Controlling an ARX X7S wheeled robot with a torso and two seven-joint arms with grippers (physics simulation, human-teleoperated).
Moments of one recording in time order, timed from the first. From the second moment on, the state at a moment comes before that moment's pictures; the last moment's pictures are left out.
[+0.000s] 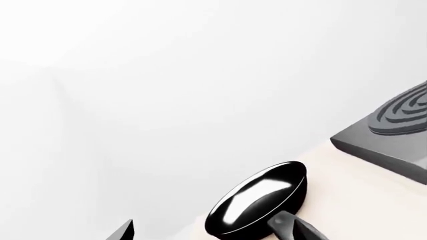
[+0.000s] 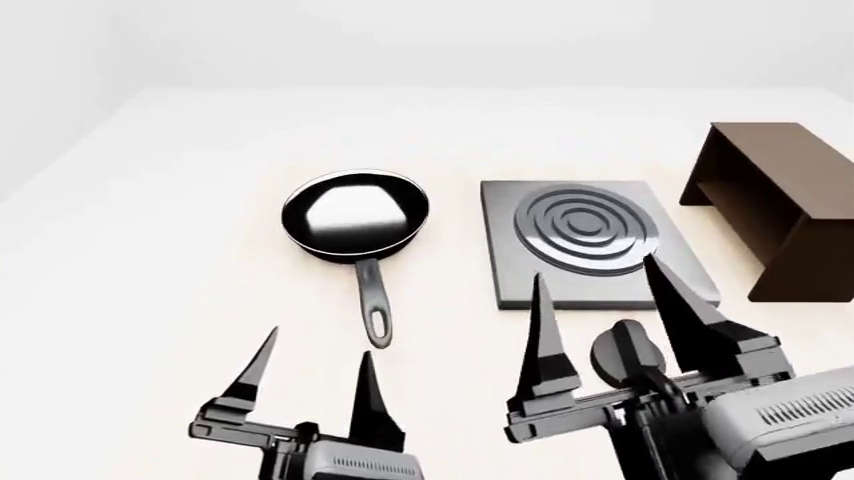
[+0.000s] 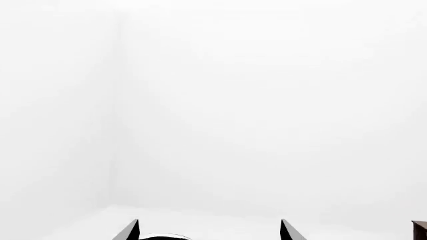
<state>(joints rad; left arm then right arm) 0.04 -0.27 0.50 0.31 0.46 -0.15 -0.47 0.00 0.50 -0.25 -0.91 0.40 0.31 0.39</state>
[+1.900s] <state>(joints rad) 0.02 -0.29 0.52 0.31 0.41 -0.16 -0.48 0.39 0.65 -0.35 -0.45 1.04 1.01 0.61</state>
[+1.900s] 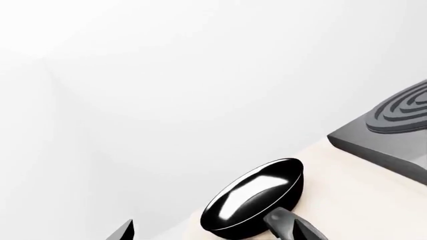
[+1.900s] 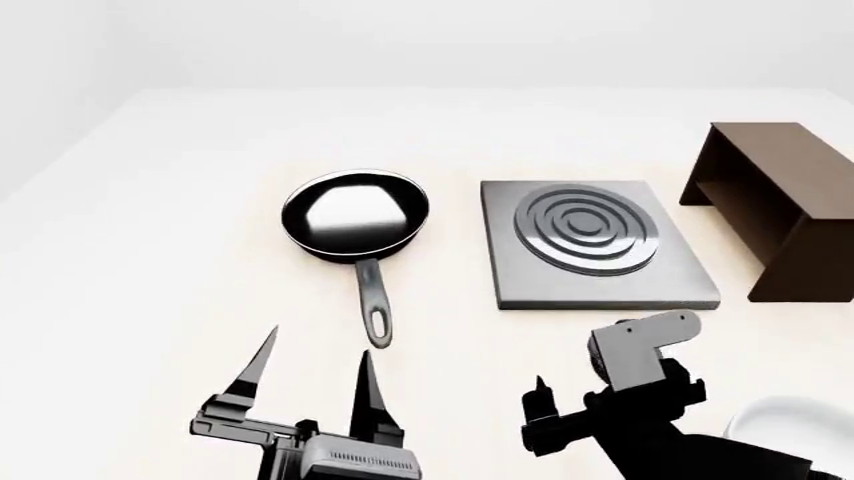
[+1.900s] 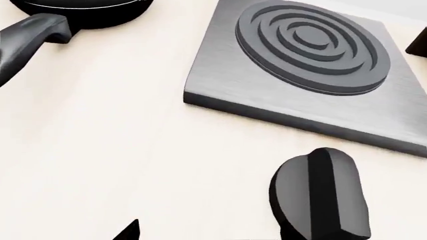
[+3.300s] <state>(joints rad) 0.00 -0.30 0.54 0.30 0.41 -0.19 -0.49 0.43 0.59 -0.36 -0.09 0.94 0.85 0.43</state>
